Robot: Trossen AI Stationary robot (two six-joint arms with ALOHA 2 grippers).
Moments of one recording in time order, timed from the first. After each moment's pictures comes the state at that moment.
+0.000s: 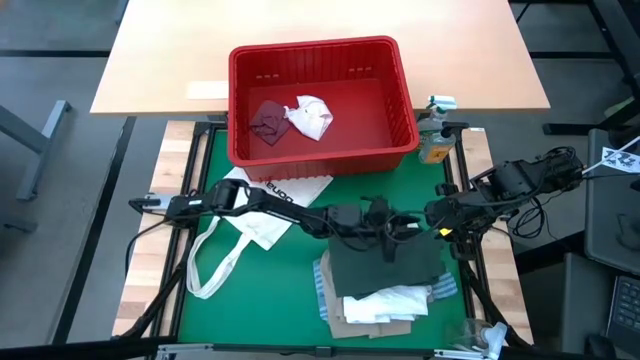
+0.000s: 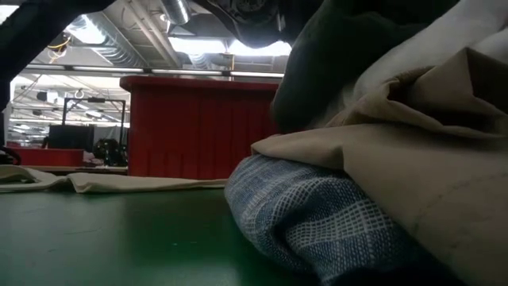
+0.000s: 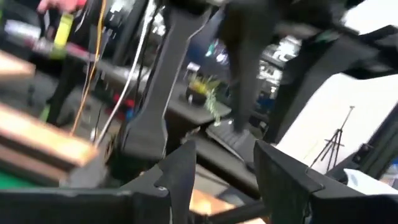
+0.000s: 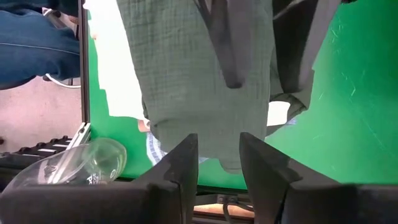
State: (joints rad) left arm -0.12 2.36 1.79 0.74 -0.16 -0.44; right arm 0.43 1.21 1.53 -1.56 -0.07 0.39
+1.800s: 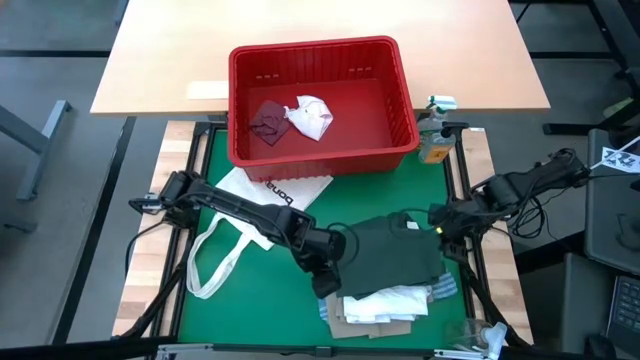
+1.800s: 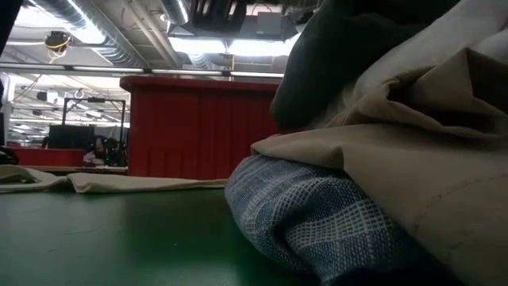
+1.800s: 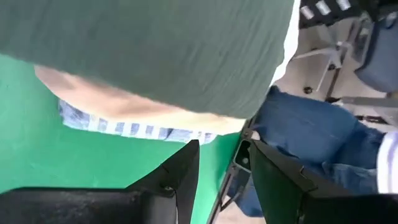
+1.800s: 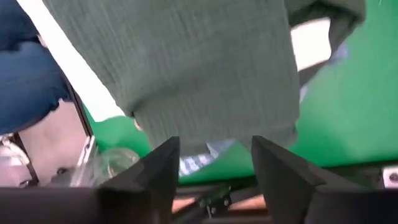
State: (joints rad) left arm -0.28 1.96 1.78 -0.83 0.24 -0.89; right arm 0.43 0.95 1.03 -1.32 -0.18 0.74
